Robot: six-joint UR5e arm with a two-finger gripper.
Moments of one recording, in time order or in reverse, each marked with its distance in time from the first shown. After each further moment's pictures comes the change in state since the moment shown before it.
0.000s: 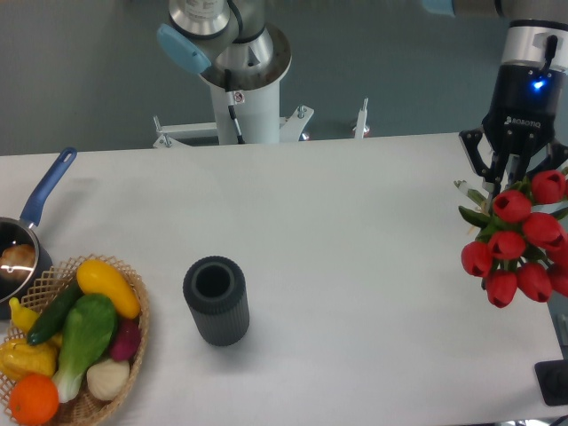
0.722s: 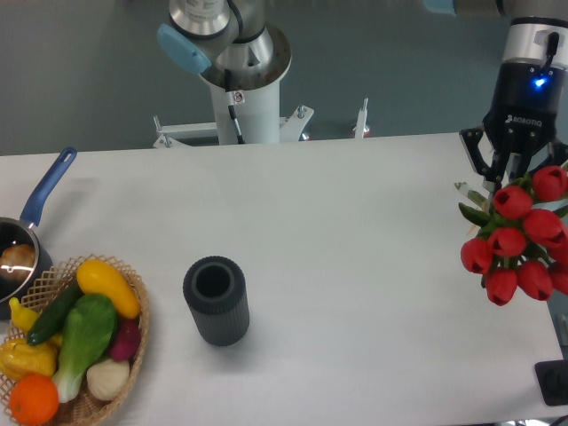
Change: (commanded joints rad) arm -0.012 -0.012 -0.003 0.003 -0.081 0.020
